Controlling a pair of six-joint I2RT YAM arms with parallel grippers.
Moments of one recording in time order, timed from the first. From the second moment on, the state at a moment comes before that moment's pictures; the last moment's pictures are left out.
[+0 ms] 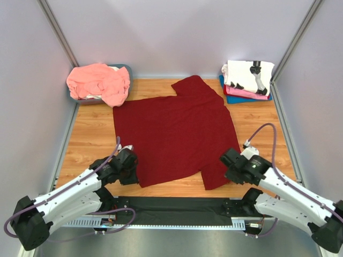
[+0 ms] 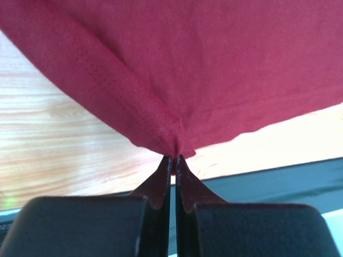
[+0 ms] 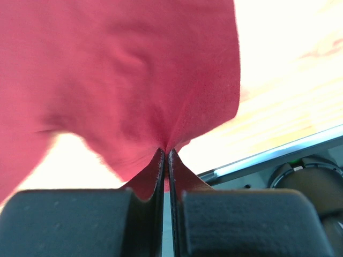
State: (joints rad) left arm -0.76 0.80 0.45 -0.78 -0.04 -0.88; right arm 0.82 0.80 0.64 -1.14 0.39 1.31
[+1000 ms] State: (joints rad) left arm -0.30 1.04 0.73 -0.83 0.03 -0.65; right arm 0.43 1.35 1.24 -0.85 0.43 0.63
